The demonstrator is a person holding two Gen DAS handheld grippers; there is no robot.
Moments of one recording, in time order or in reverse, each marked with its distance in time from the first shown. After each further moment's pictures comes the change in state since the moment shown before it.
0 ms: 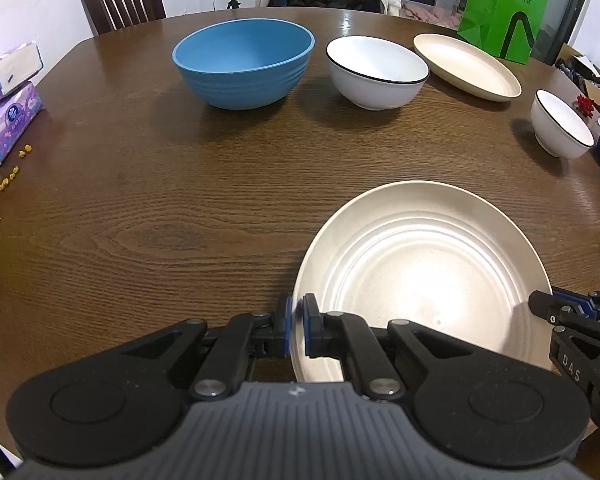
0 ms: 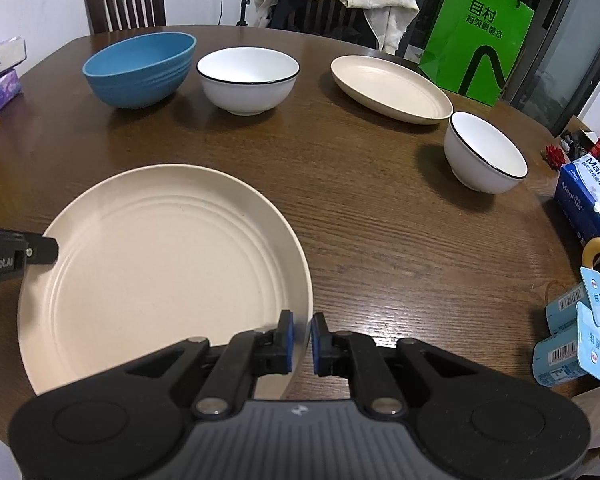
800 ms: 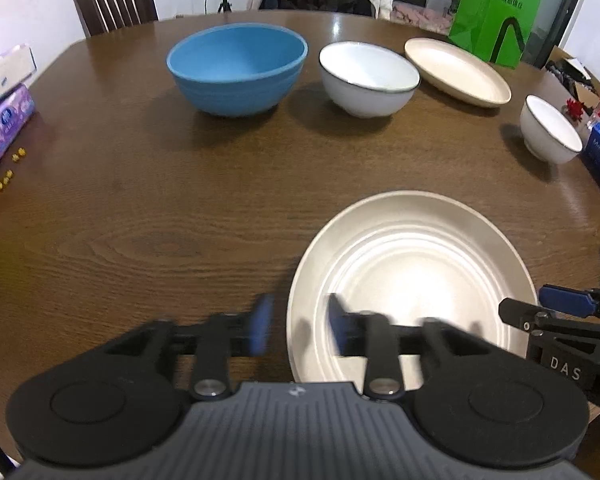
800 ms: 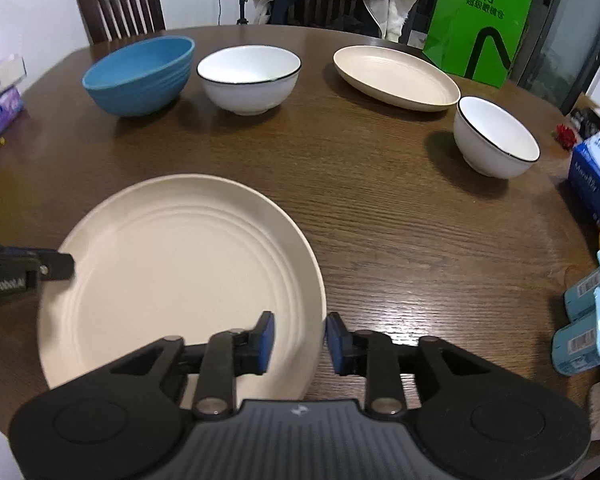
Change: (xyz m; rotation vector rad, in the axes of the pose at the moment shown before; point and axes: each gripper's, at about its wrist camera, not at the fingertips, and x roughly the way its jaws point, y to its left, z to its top) left arm -0.012 0.007 0.006 0.003 -0.015 -0.035; right arm -0.002 -0.011 0.005 0.088 0.011 0.091
